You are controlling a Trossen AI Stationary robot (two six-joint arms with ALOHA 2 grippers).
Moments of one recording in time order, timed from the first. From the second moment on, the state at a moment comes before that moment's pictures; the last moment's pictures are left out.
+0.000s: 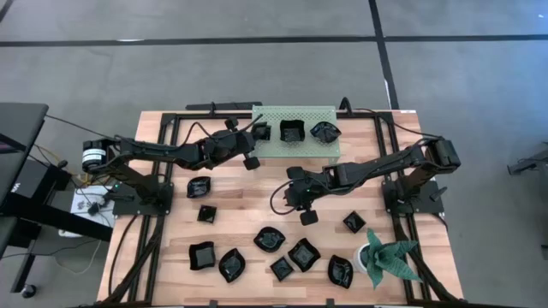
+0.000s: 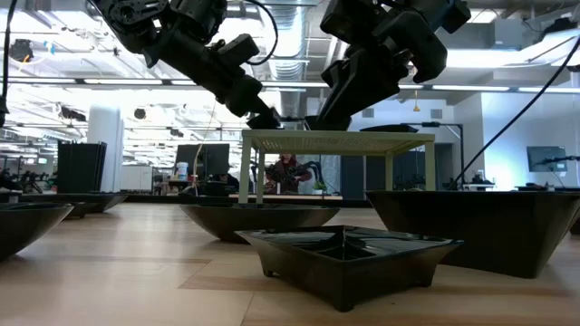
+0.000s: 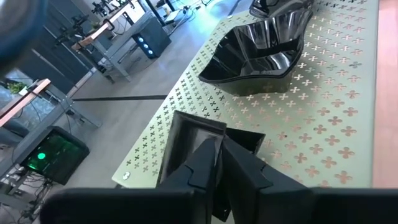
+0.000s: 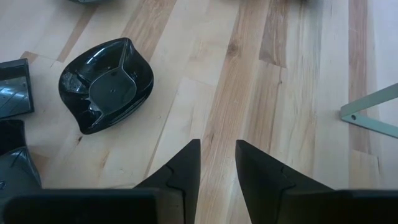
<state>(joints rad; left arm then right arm) 0.21 1.44 0.74 0.37 -0.46 0.43 0.11 1.60 1.04 -0.25 0.01 -0.22</state>
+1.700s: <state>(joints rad) -0.06 1.38 0.74 0.36 -0.38 0.35 0.26 1.60 1.09 -0.82 0.18 0.61</state>
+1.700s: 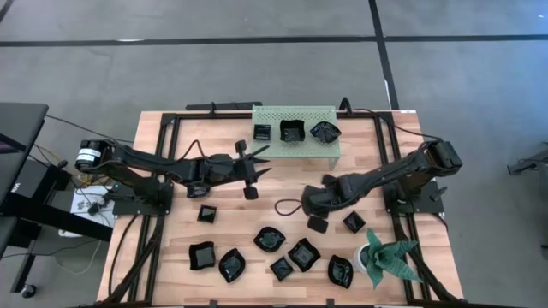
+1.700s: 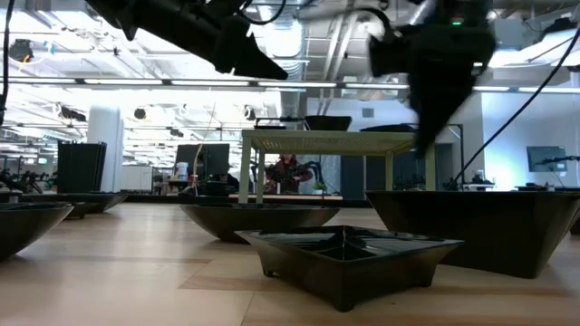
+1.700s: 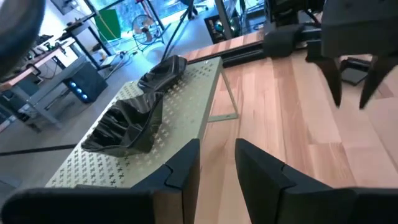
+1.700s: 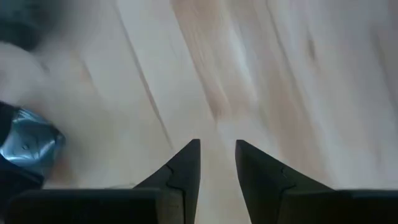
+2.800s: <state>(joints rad) -0.06 1.38 0.74 0.36 -0.38 0.37 0.60 1.61 0.98 -0.96 0.12 1.47</state>
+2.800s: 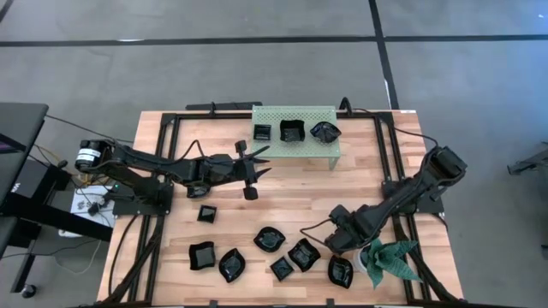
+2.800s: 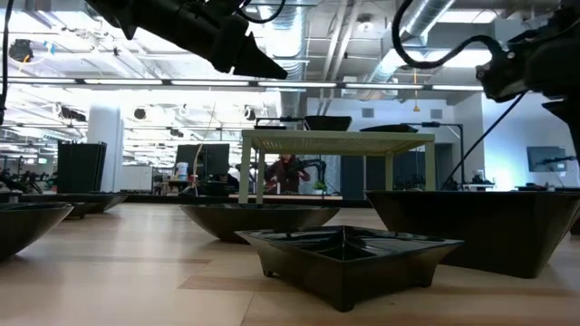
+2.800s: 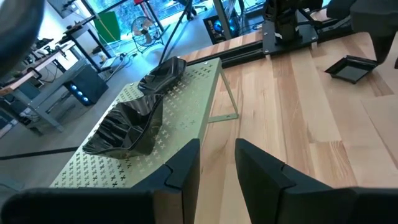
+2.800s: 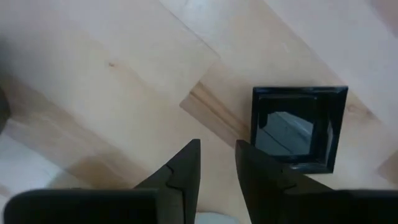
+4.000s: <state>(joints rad) -0.06 1.38 0.74 0.36 -0.38 0.36 0.54 1.79 1.03 -1.01 0.09 1.26</state>
